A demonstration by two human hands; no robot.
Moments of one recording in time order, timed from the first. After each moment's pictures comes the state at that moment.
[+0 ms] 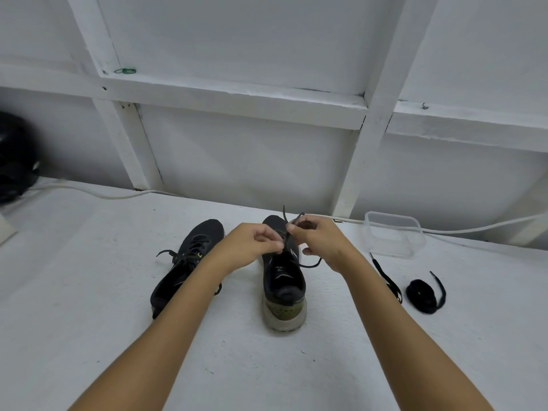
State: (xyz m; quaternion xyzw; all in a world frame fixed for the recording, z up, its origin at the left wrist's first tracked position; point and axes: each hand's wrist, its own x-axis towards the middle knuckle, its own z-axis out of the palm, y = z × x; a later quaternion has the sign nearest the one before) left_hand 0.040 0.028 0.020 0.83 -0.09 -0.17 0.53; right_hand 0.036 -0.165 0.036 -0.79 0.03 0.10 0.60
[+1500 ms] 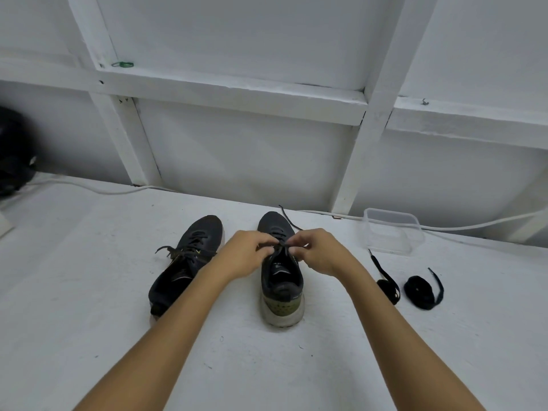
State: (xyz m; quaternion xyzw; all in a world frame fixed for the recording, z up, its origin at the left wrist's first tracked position) left_hand 0.037 0.025 -0.004 0.93 -0.16 -0.07 0.34; right_hand 0.039 -0.181 -0.006 -0.91 -0.04 0.12 0.40
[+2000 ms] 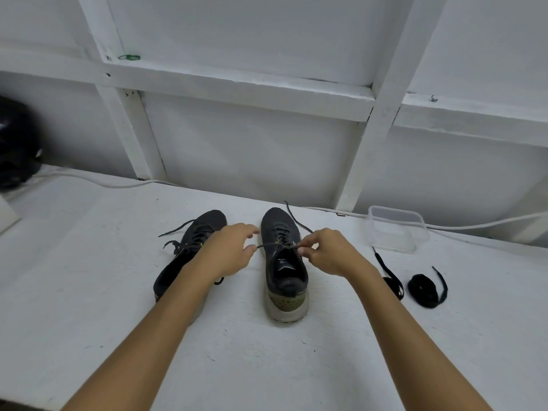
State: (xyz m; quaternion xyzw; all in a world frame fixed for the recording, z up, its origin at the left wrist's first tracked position) left_hand 0.029 0.055 0.001 0.97 -0.14 -0.06 0.20; right_hand 0.032 -0.186 -0.002 -0.94 -0.05 0.12 0.30
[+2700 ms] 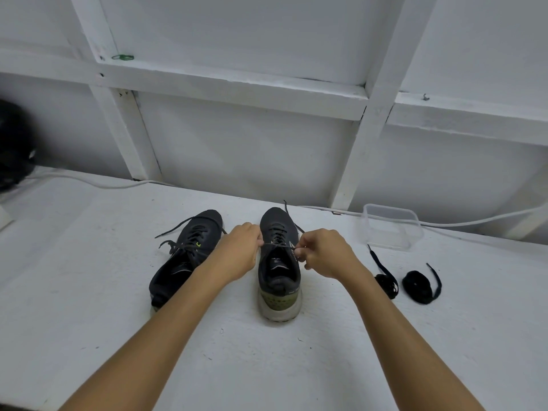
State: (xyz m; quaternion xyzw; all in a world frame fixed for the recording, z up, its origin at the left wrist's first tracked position) left_hand 0.029 0.029 -0.008 0.97 -0.15 -0.04 0.17; right_hand 0.022 -0.184 -0.004 -0.96 -0.02 0.09 0.27
